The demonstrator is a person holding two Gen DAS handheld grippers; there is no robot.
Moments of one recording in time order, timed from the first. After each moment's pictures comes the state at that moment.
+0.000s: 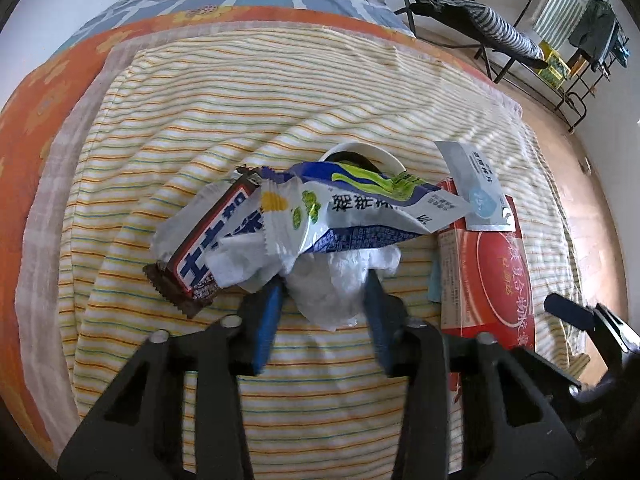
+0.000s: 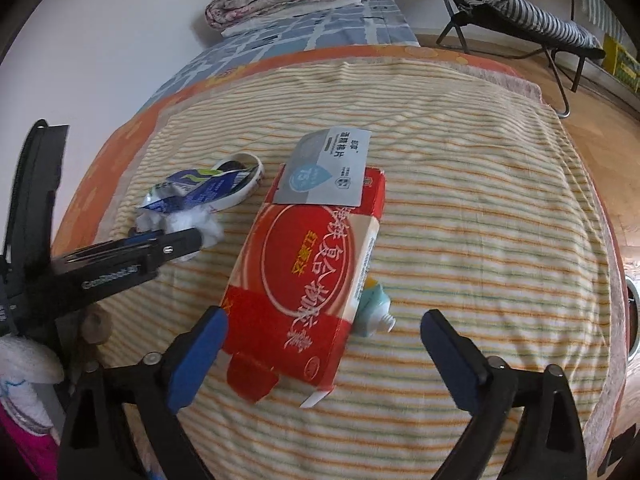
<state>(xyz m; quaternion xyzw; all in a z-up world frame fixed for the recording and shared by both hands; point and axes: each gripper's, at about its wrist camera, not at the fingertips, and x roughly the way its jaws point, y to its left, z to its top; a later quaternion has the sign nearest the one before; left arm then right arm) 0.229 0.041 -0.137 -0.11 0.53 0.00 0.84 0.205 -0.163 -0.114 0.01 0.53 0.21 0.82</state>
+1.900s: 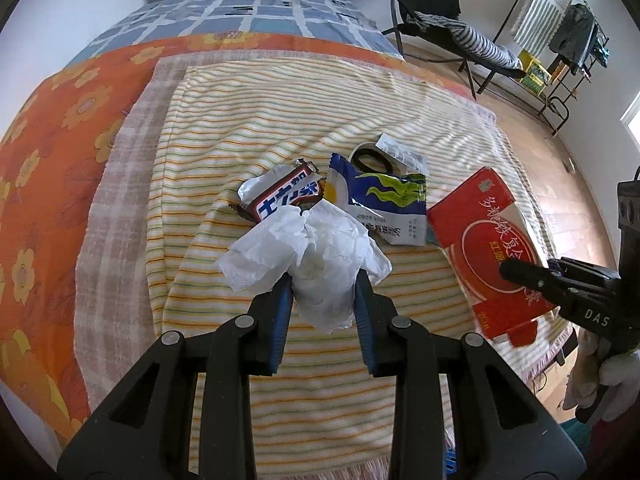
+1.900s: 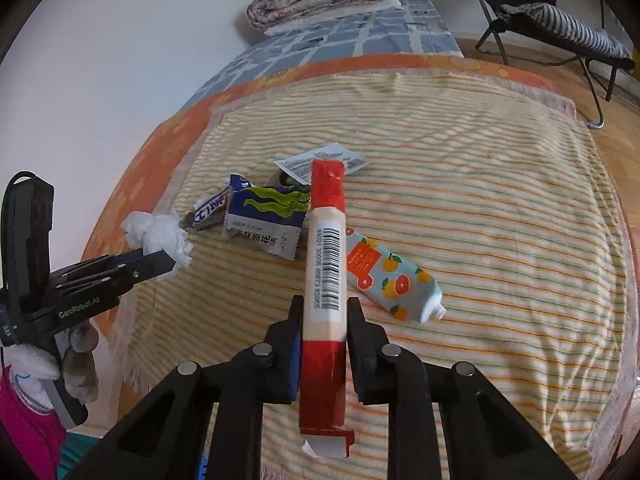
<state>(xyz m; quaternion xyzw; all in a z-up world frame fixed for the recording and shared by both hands) 0.152 0.086 -0.088 -0.11 0.50 -0.03 0.86 0.187 -0.156 -0.083 0.02 0.52 0.28 0.80</state>
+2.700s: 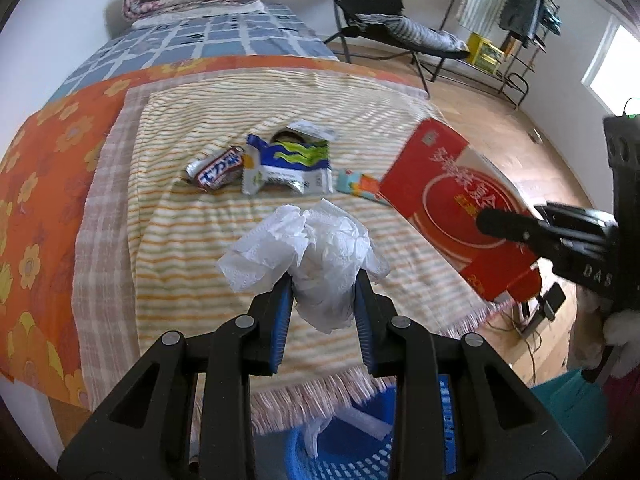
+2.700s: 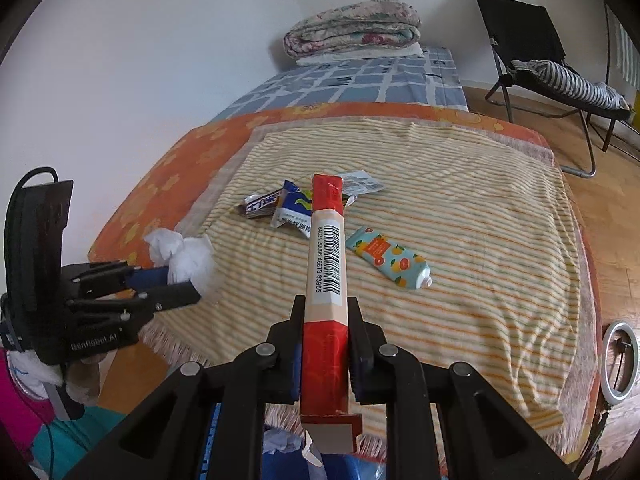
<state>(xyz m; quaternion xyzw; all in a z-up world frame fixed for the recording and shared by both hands) 0.068 0.026 -0.049 -0.06 0.47 -0.09 0.87 0.110 -0.176 -0.025 -0.01 0.46 0.31 0.84</state>
